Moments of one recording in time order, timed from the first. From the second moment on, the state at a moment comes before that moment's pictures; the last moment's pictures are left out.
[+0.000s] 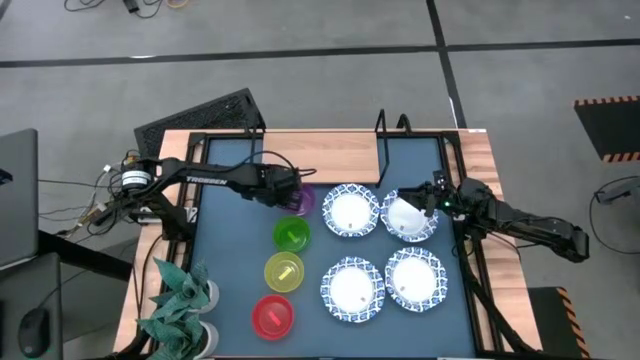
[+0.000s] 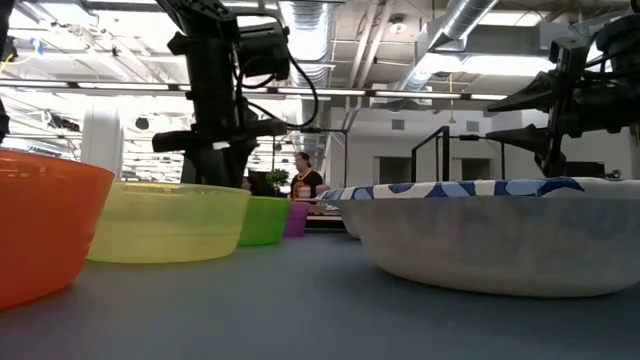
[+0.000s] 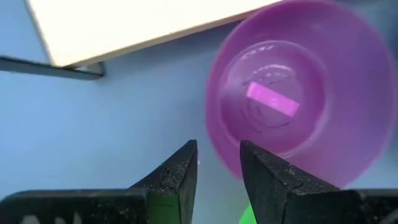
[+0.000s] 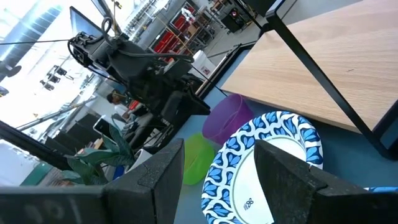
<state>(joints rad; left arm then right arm) 0.22 1.64 1.07 -0.70 -0.20 -1.06 -0.36 0.11 0.01 0.04 -0.10 0.84</state>
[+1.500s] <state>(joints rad) 0.22 1.64 1.03 -0.60 -0.20 -1.08 -0.37 0.11 0.01 0.04 -0.08 0.75</state>
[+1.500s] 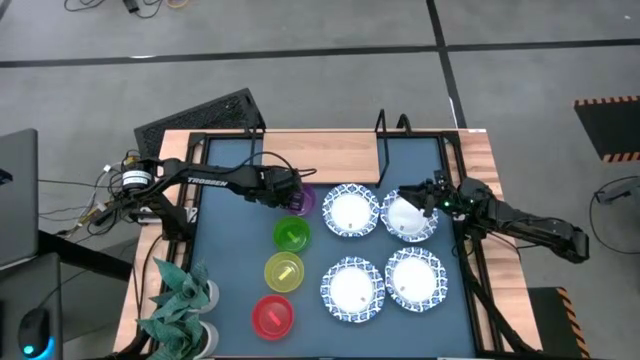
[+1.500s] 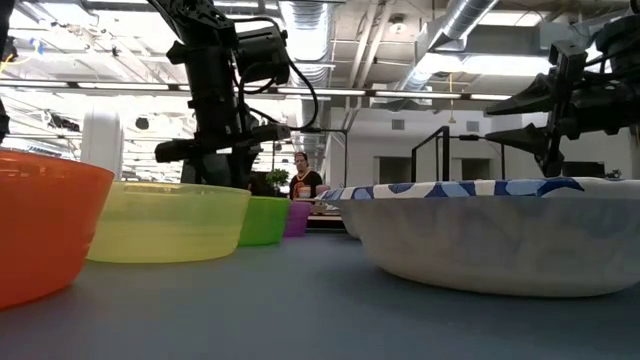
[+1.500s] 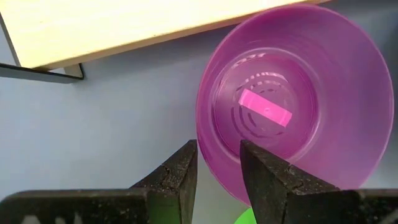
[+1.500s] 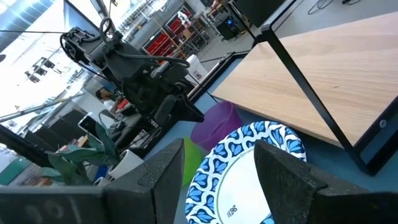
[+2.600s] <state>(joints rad) 0.22 1.73 1.03 -0.52 -0.14 -1.10 -0.37 0.15 0.01 0.04 -0.08 0.75</state>
